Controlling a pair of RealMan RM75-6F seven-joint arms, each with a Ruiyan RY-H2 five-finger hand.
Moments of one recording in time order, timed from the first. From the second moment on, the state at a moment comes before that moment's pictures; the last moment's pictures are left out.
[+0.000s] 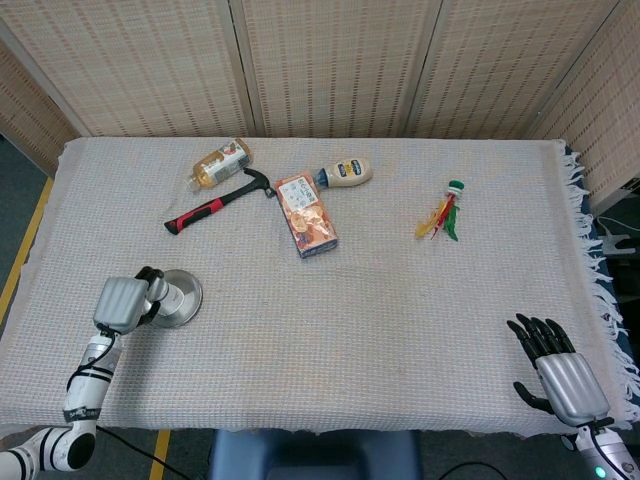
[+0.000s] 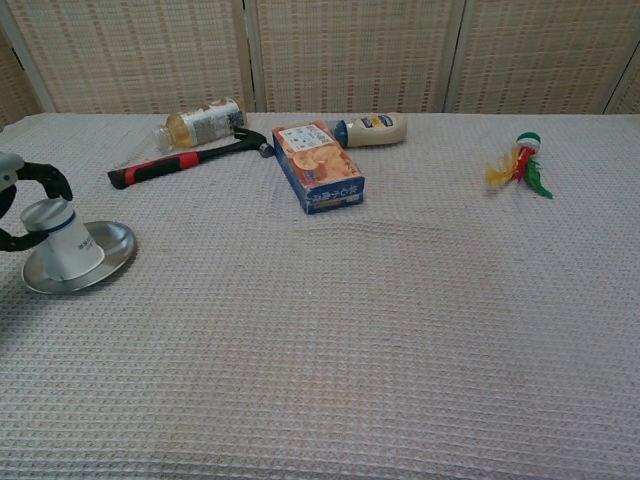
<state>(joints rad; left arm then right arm) -0.48 -1.47 -0.14 -1.29 1.22 1.13 0.34 0.07 -1.07 -0.08 -1.68 -1.59 1.36 -0.09</state>
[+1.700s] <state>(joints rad) -0.49 -1.49 -0.17 -1.22 1.20 1.16 0.30 0.07 -1.07 -0.08 -1.68 -1.59 1.35 -0.09</state>
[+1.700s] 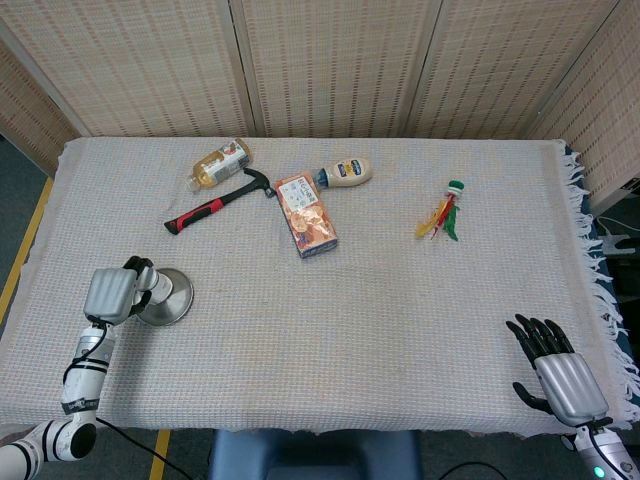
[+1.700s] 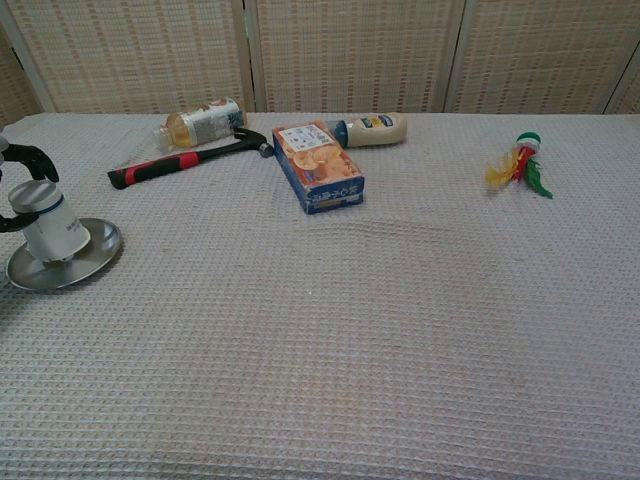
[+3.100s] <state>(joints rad) -0.45 -1.38 -0.14 -1.37 1.25 1.19 0.20 0.07 -1.06 -0.08 -1.69 -1.60 1.36 -0.08</state>
